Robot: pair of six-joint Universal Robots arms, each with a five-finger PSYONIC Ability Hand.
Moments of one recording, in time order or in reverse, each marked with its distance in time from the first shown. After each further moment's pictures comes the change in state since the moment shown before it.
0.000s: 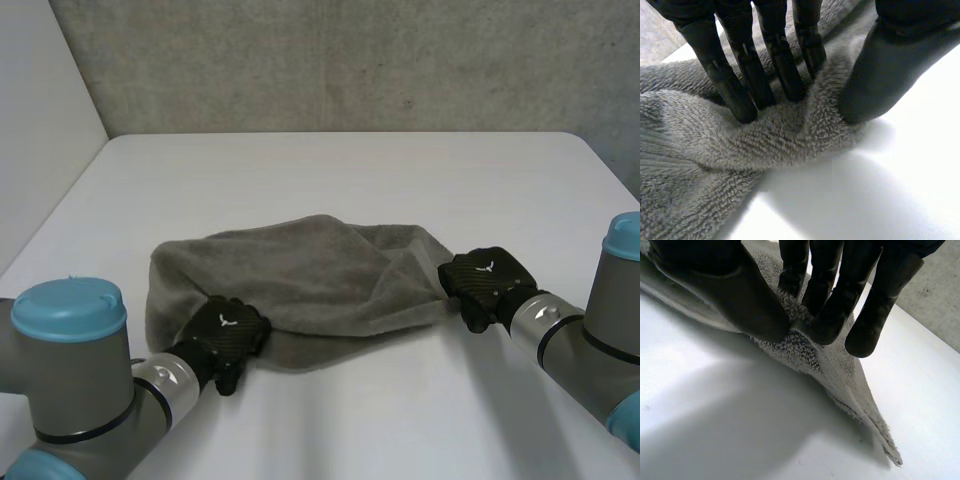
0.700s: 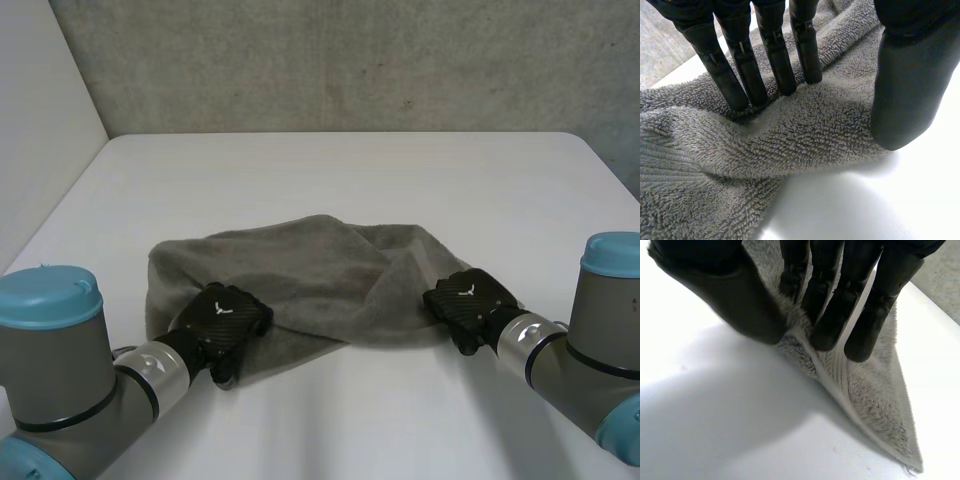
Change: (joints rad) left arm 0.059 0.040 -0.011 0.001 0.111 0.011; right arm 0.013 0.071 0.016 -0.008 -0.045 -0.129; left_hand -0.443 -0.441 -0.449 -0.451 -0.439; right_hand -0.074 -0.067 -0.104 -0.098 -0.099
